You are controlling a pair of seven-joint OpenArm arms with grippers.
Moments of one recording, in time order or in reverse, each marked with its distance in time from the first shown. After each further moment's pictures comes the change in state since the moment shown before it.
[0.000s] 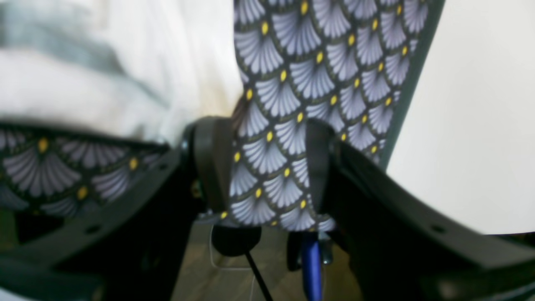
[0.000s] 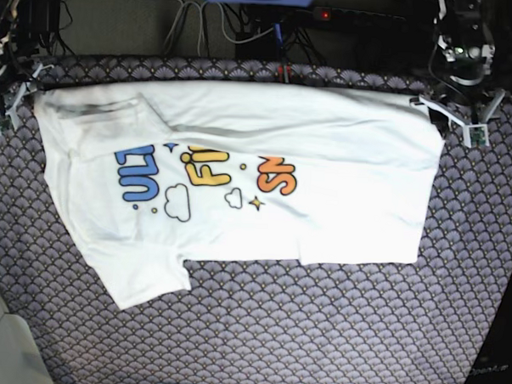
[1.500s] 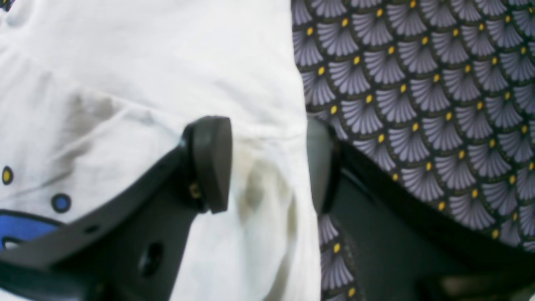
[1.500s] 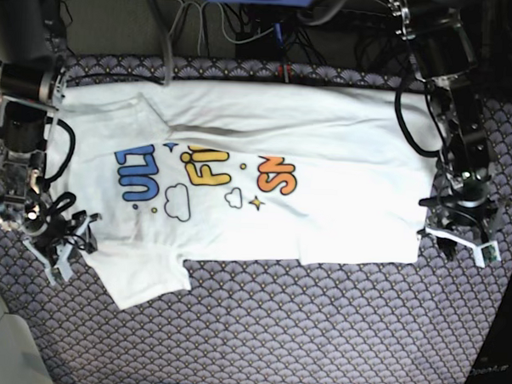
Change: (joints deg) left arm -33.9 1.1 -1.2 -17.4 0.7 0.5 -0.2; right arm 53.3 2.1 -26.6 -55.0 -5.4 -0.2 19.7
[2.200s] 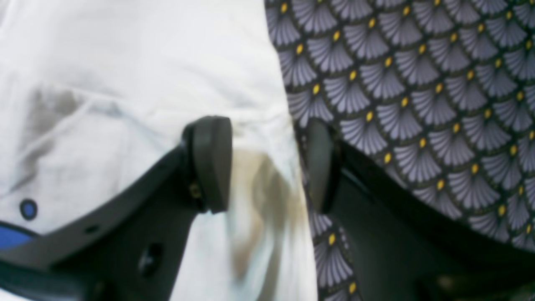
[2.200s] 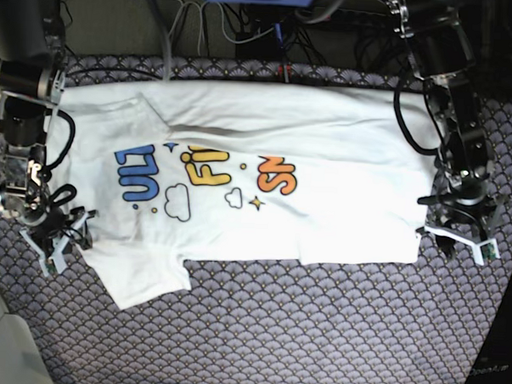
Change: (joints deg) left arm 0.3 0.3 0.0 0.0 -0.2 0.0 0.0; right arm -0.9 0.3 0.2 -3.8 0.0 -4.1 6.6
